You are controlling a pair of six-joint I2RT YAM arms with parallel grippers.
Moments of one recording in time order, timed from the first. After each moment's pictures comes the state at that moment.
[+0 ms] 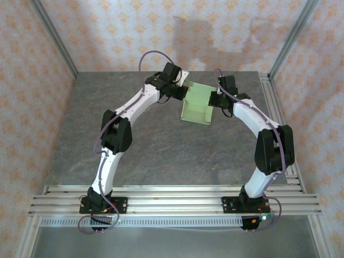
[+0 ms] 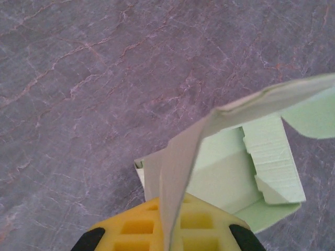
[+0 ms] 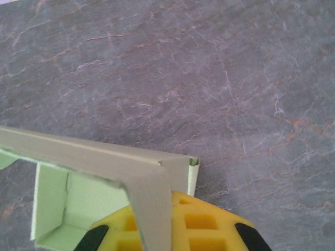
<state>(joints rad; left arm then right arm) -0.48 2.27 2.13 -0.68 0.18 -0.13 0.24 1.72 1.31 -0.40 0.03 0.35</state>
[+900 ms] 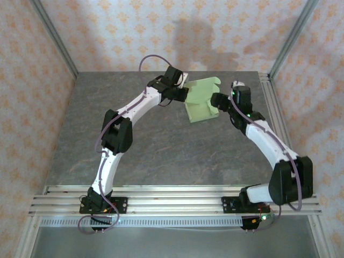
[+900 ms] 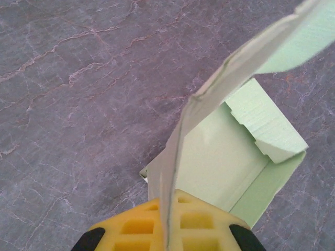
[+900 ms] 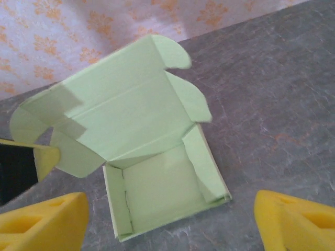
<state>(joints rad) -0.48 2.27 2.08 -0.63 0.16 -0.23 0.19 1.33 0.95 -0.16 -0.03 0.41</state>
